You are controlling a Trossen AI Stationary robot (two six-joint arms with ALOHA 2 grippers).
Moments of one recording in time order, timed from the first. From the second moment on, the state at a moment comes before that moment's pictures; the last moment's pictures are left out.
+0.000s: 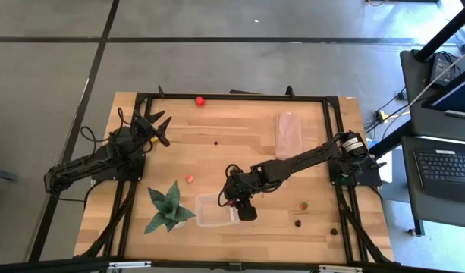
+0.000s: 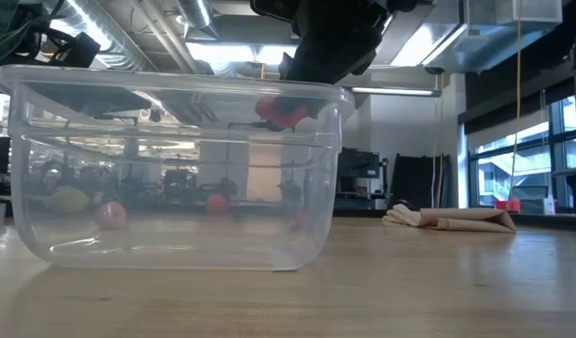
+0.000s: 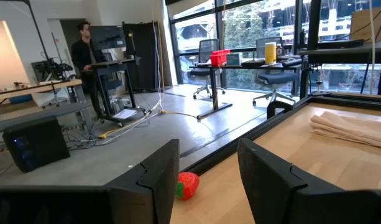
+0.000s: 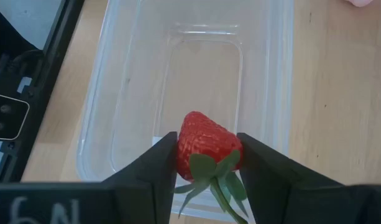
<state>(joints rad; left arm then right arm) 0.44 0.01 0.02 0.03 -0.44 0.12 0.27 1.96 1.46 -0.46 -0.12 0.13</state>
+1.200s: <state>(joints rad) 0.44 0.01 0.02 0.03 -0.44 0.12 0.10 1.95 1.66 -0.88 0.16 0.17</state>
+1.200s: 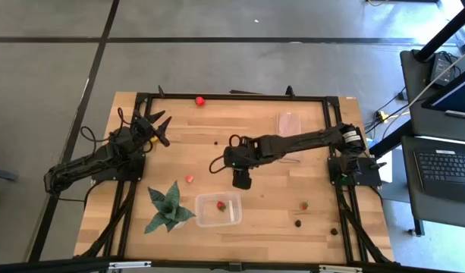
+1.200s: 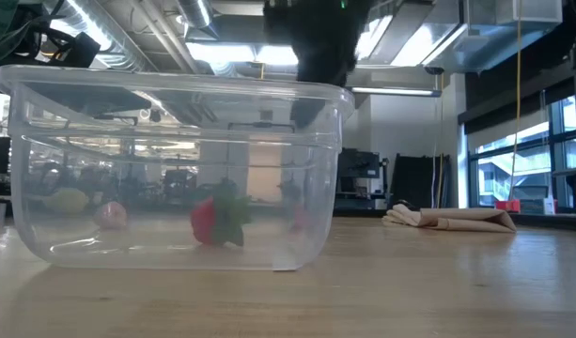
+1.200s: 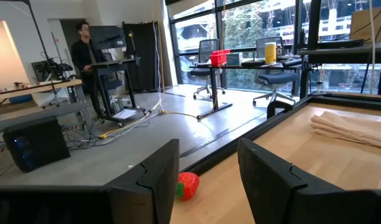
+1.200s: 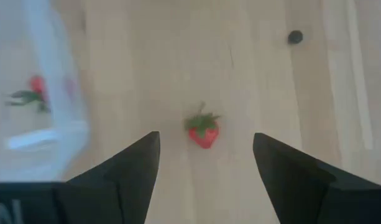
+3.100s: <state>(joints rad) 0.44 0.01 0.02 0.03 -0.44 0.11 0.05 2.00 1.21 -0.22 0.05 -0.05</state>
